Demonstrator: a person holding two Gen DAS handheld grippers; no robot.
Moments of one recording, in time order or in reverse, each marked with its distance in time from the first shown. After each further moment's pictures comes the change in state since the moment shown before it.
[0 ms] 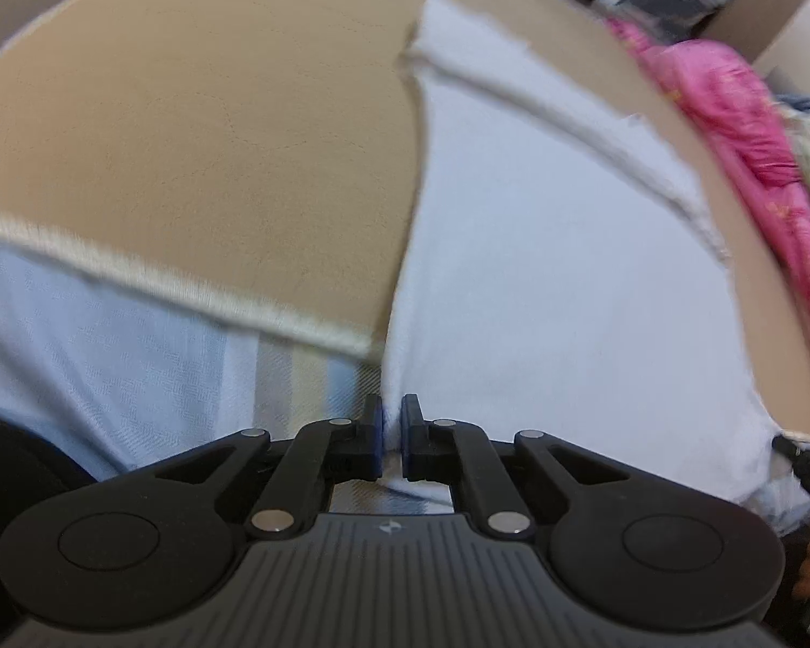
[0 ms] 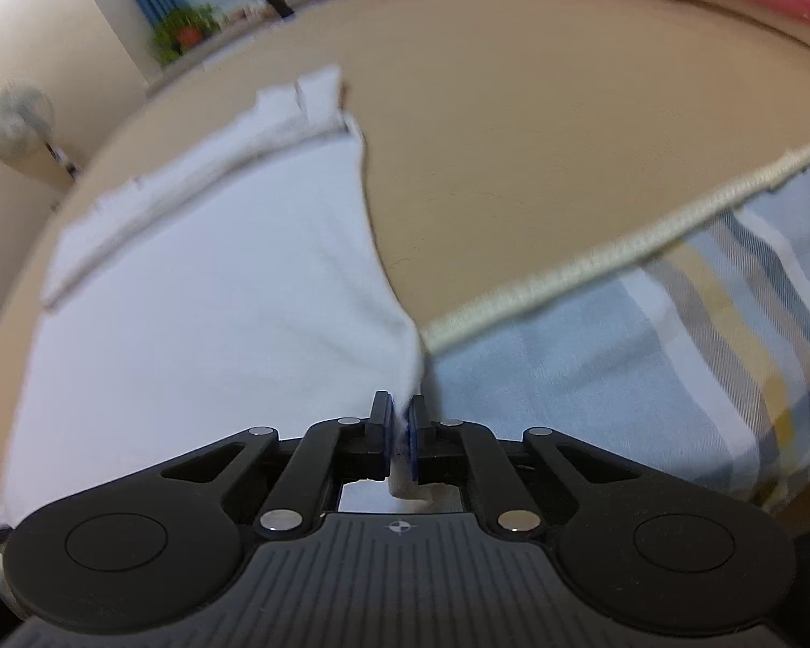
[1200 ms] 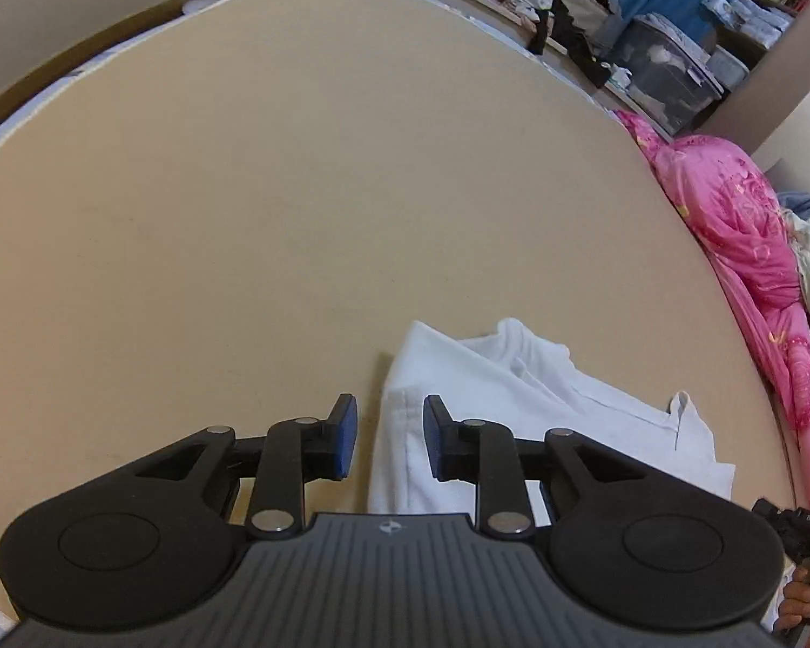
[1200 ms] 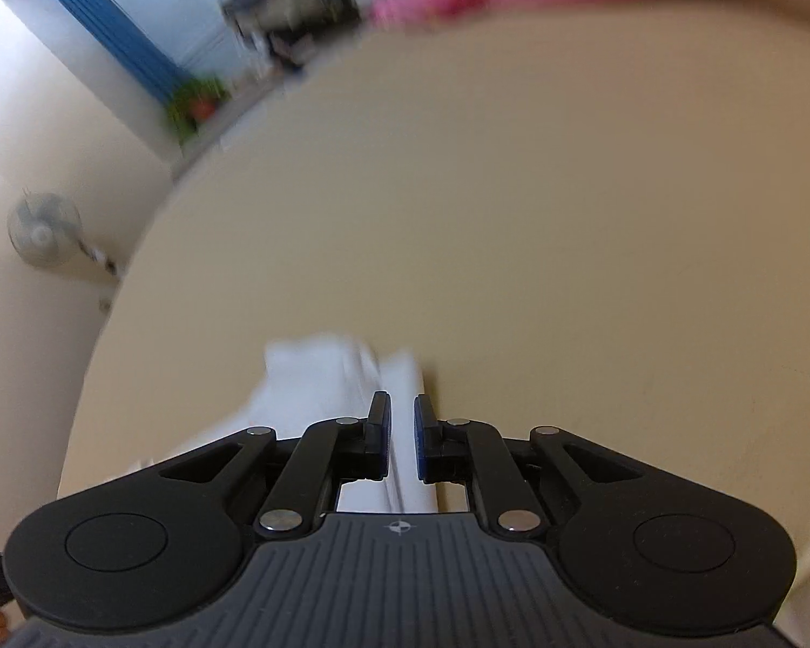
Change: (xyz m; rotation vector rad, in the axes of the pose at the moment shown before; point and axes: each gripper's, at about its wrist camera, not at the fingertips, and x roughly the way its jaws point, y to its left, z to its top) left arm 0.050 0.051 0.209 -0.074 -0.095 -0.043; right arm 0.112 0.024 0.153 0.116 0.036 0.146
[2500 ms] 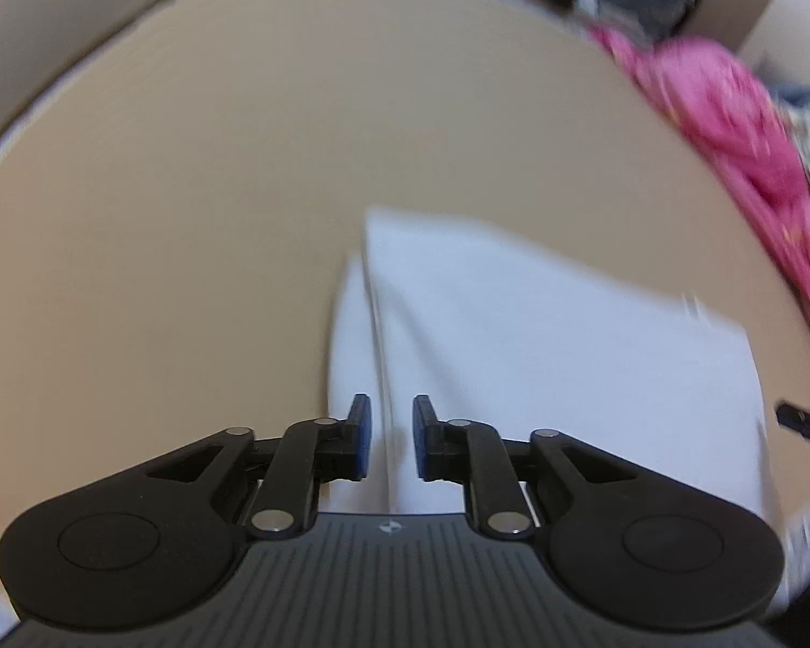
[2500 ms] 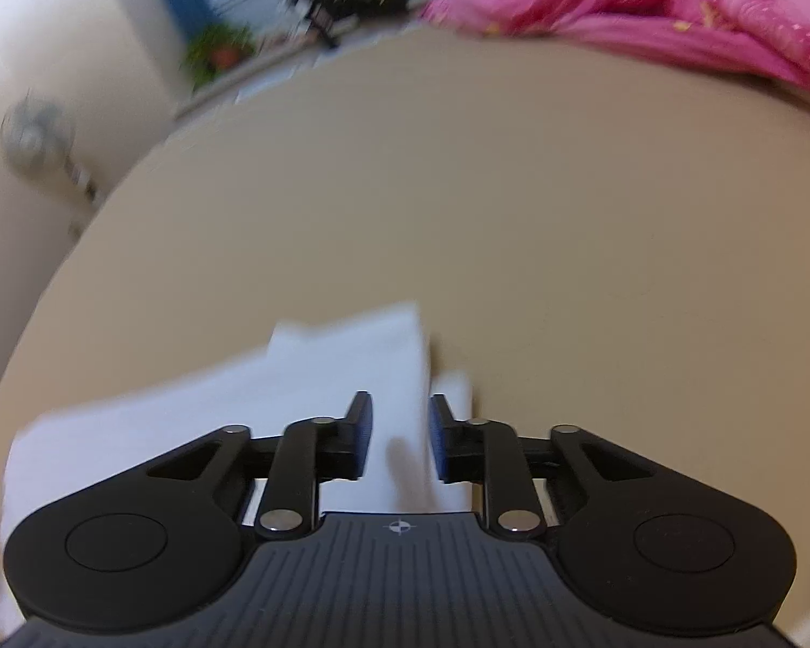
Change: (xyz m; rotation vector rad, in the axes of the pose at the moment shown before) left arm -0.009 -0.032 -0.041 0.185 0.125 0.068; right arm 0.014 0.050 -0.021 -0.245 0.031 -0.131
